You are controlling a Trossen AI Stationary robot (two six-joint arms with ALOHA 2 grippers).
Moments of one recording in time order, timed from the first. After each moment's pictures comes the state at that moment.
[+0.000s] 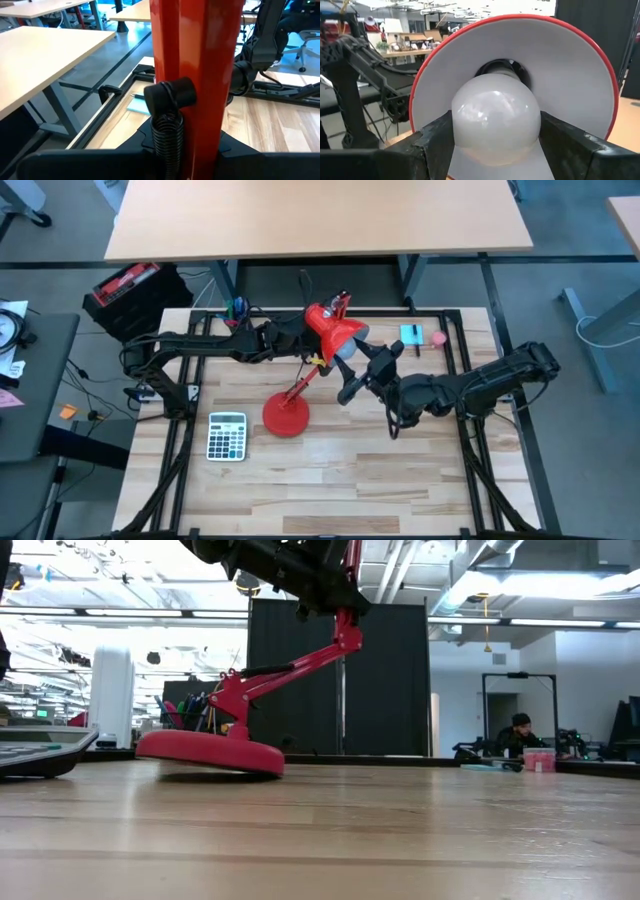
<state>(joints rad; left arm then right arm) 0.22 1.62 1.22 0.17 -0.06 0.04 0.30 1.46 1.26 0.28 1.17 -0.05</state>
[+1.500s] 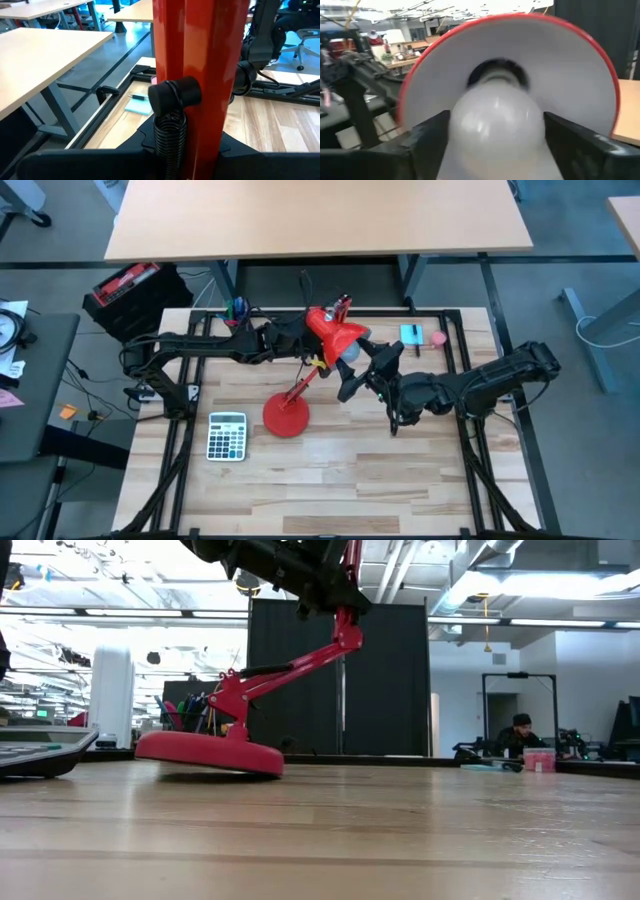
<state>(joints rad) 0.22 1.62 1.22 0.17 -0.07 0.05 0.31 1.45 1.26 0.27 1.17 0.10</state>
